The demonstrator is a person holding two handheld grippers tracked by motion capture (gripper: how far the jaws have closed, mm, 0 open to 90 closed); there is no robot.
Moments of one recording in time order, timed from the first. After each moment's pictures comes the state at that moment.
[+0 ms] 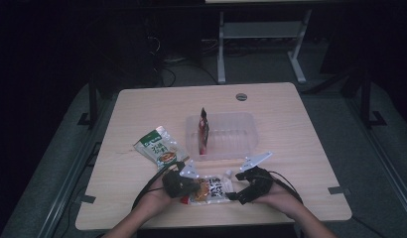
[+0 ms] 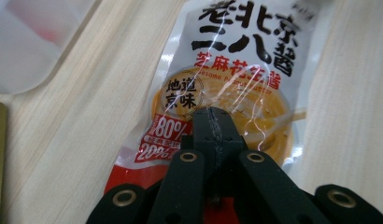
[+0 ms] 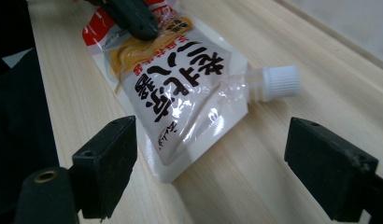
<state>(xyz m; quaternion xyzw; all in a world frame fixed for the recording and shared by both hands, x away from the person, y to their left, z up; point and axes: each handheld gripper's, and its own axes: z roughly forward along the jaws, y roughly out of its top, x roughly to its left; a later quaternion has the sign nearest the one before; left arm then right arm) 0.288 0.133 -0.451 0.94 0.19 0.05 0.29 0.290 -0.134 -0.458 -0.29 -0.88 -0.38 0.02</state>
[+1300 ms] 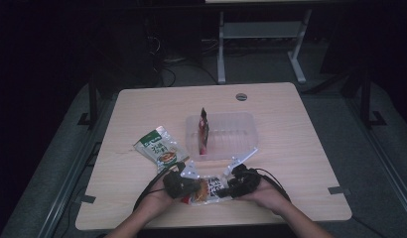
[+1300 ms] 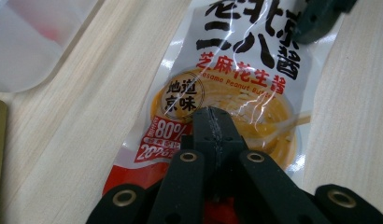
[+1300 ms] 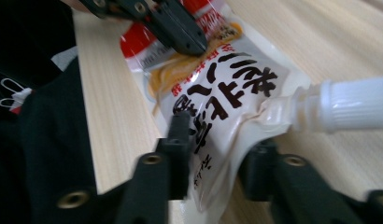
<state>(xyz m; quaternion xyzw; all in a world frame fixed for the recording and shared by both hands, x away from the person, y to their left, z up) 0.287 0.132 -0.453 0.93 0.20 0.06 0.29 0.304 -0.106 -0.463 -0.26 -0.88 -0.38 0.11</state>
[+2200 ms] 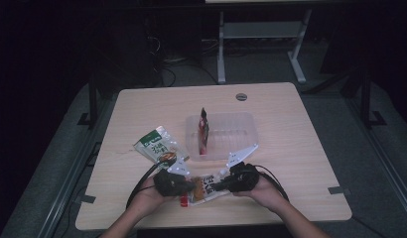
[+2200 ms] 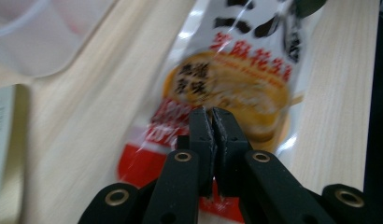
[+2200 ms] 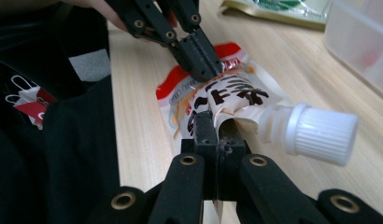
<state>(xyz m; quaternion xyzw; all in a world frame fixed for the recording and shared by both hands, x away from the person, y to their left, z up) 0.289 0.159 -0.440 0.92 0.21 0.03 0.33 0.298 -0.098 -0.433 -0.20 -0.88 -0.43 0.08</state>
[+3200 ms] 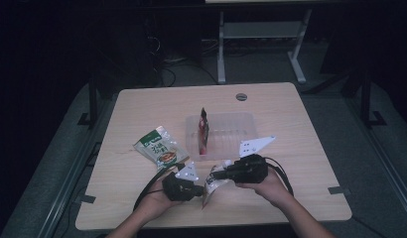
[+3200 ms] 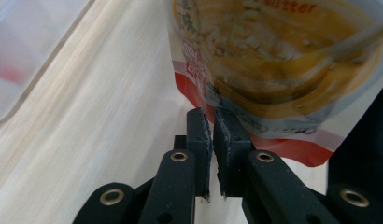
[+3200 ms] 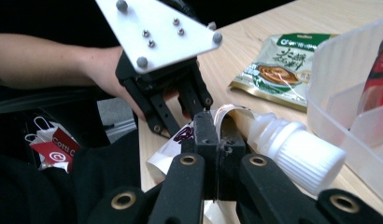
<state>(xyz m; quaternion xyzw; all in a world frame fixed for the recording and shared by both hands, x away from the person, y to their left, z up) 0.276 0.131 -0.439 0.92 0.16 0.01 0.36 0.298 -0.116 -0.393 -0.17 -0.83 -0.53 0.07</state>
